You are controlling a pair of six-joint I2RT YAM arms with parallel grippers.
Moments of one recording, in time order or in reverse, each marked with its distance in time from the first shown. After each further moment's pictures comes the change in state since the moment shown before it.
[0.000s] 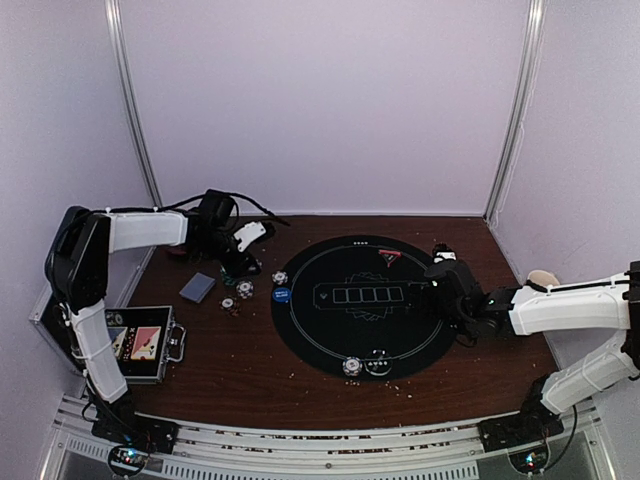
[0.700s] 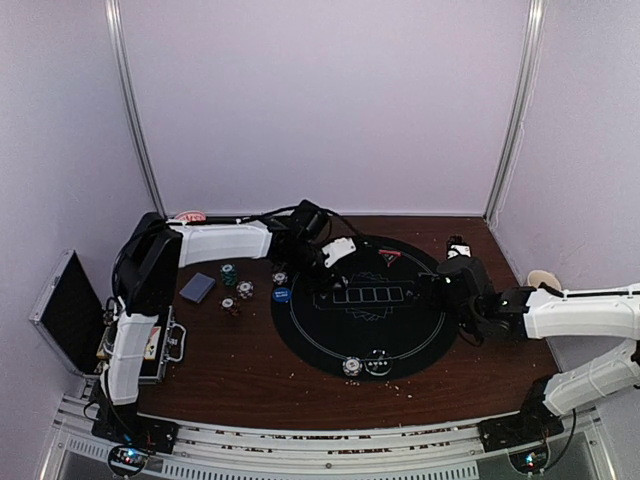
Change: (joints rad) left arm -0.372 0.350 0.458 -0.053 0.035 -0.134; right arm 0.000 -0.103 -0.023 0.008 0.070 0.023
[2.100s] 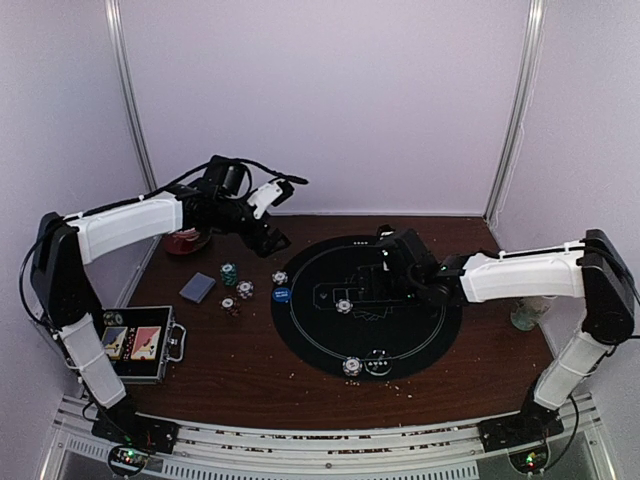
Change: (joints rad) left arm 0.193 -0.458 -0.283 0.049 -0.089 -0.031; right arm 0.047 0.384 0.389 -0.086 -0.244 -0.090
